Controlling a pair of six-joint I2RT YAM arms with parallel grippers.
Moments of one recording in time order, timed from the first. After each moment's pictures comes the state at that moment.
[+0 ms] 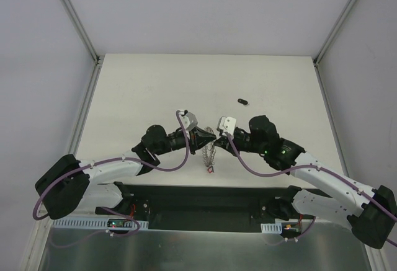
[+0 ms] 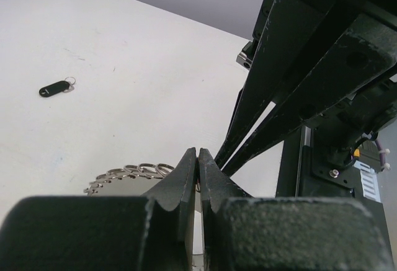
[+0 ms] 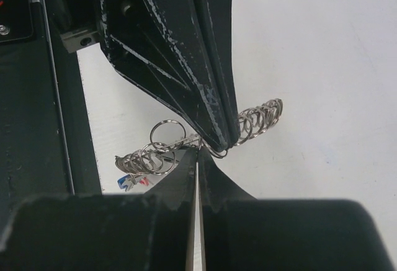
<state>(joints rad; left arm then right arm) -0.84 1.20 0.46 0.79 0.40 -0.21 0.83 0.96 0.68 -0.16 -0.40 -0.31</state>
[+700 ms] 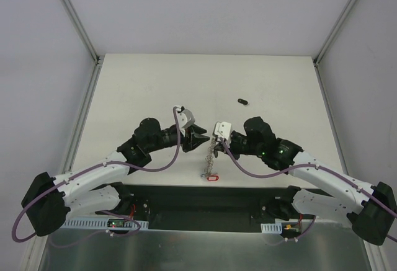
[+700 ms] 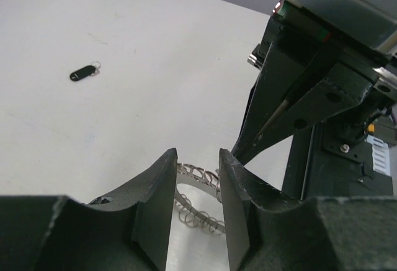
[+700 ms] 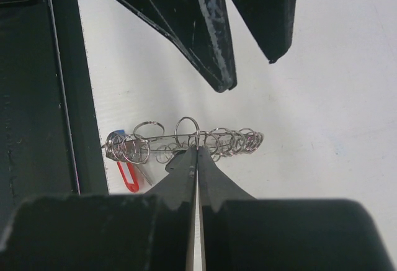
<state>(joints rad) -0.83 1.00 0.55 0.40 0.36 -0.09 0.87 0.98 0.71 -0.25 -0.37 -0.37</state>
